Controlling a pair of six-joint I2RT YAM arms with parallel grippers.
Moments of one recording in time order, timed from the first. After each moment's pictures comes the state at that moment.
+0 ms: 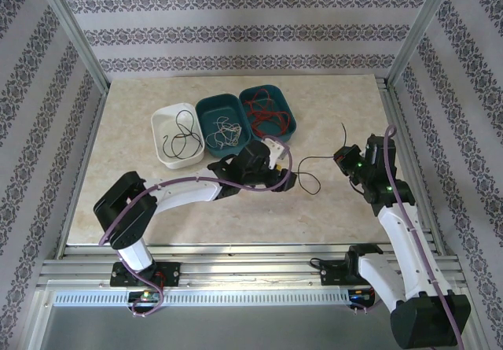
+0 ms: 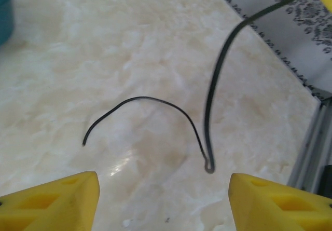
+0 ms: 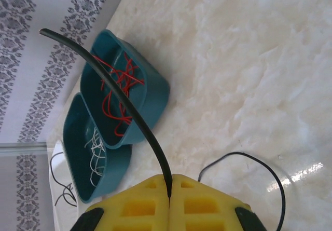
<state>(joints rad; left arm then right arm) -0.88 1.71 1.10 0.04 0.17 -0.40 0.03 0.85 0.72 -0.48 -0.22 0.95</state>
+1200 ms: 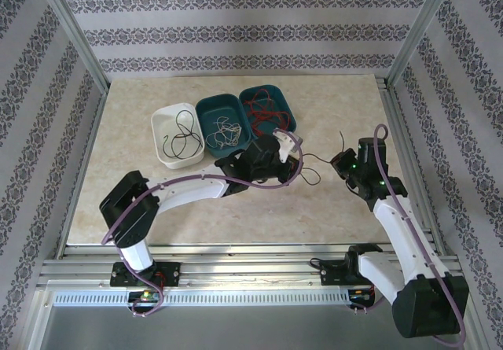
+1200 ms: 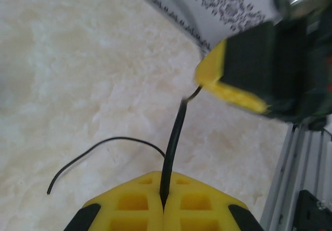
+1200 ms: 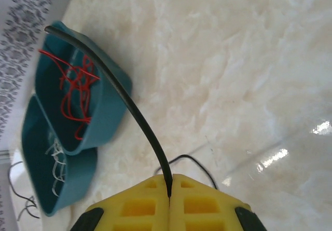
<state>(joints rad) -0.92 1.73 1.22 0.06 0.14 -0.37 0.05 0.95 0.68 -0.48 -0.16 0.95</state>
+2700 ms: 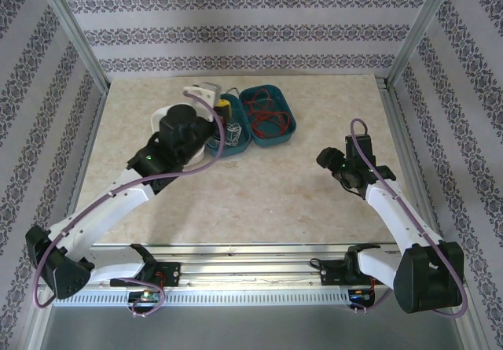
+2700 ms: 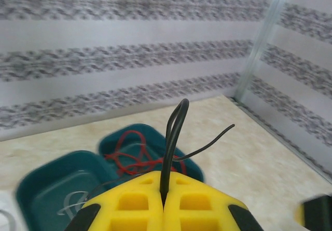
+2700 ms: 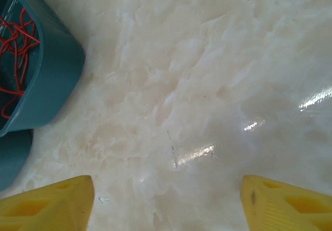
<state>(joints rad) -0.63 1.20 1.18 -0.15 -0.21 -0.17 0.11 1.11 0.71 -0.50 -0.09 0.77</state>
